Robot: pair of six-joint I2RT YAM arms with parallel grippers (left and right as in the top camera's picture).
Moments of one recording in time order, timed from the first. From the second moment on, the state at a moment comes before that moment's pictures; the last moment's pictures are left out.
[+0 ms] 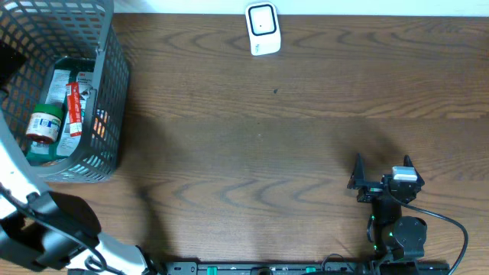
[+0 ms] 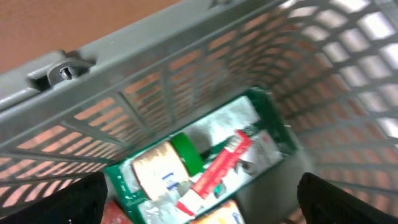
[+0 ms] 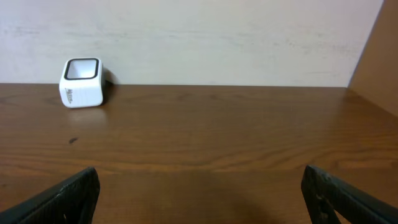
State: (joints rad) left arm 0.59 1.79 1.96 -1.03 -0.07 -0.38; right arm 0.07 0.01 0.01 -0.06 0.14 -0.01
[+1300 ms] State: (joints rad) left arm 0.58 1.45 1.96 -1.21 0.26 -0.38; right arm 0.07 0.01 0.01 -0.06 0.14 -0.01
